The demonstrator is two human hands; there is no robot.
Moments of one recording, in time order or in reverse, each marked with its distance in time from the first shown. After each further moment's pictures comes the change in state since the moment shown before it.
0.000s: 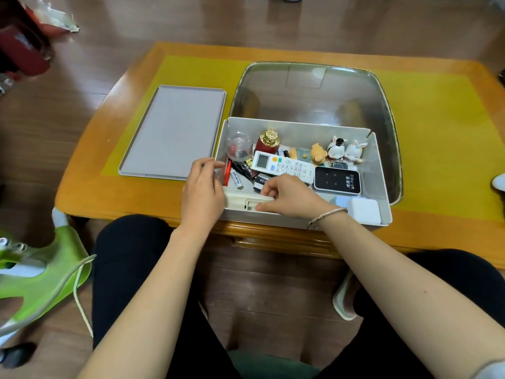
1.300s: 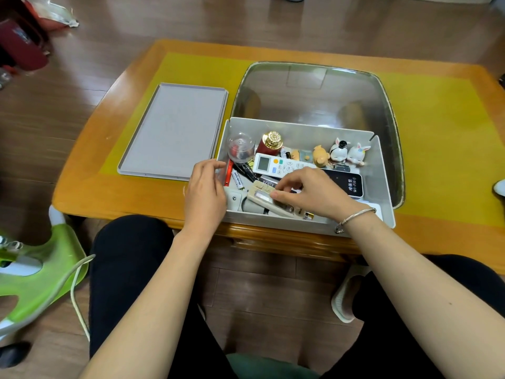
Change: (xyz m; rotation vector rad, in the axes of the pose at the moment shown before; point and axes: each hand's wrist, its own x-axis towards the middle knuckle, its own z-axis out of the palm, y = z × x) left_hand -0.002 0.002 0.002 -0.081 0.025 -0.021; right_hand -0.010 0.019 -0.029 -0.219 0.162 -0.077
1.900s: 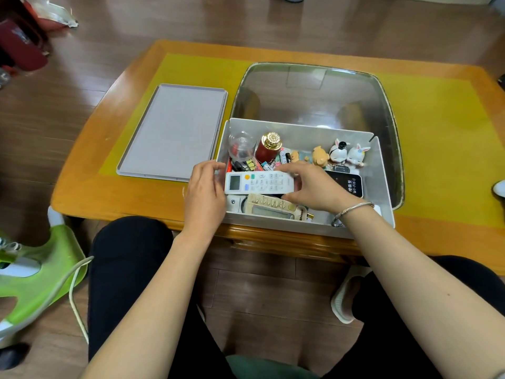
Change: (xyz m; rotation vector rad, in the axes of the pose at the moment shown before) left_hand -0.001 0.000 0.002 -0.020 -0.009 -0.016; right_hand 0.013 0.008 0.001 0.084 -0.011 -0.027
